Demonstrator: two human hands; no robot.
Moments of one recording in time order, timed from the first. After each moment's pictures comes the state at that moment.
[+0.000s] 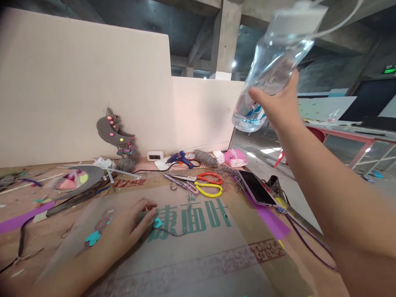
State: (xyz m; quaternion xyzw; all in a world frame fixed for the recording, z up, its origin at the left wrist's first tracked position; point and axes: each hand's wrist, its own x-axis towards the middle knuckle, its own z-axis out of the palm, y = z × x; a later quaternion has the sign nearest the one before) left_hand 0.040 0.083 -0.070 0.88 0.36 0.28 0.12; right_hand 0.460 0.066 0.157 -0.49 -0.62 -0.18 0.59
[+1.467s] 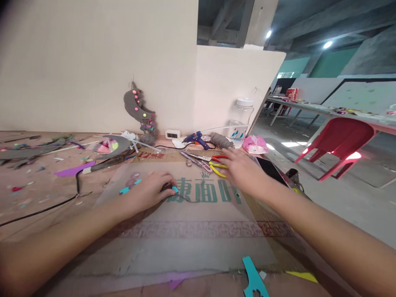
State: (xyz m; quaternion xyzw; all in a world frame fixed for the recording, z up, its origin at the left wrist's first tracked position) left_hand 0.042 0.077 -0.056 0.92 0.33 0.18 0.14; right_hand 0.365 0.033 -0.016 -0.53 -0.82 -0.14 0.17
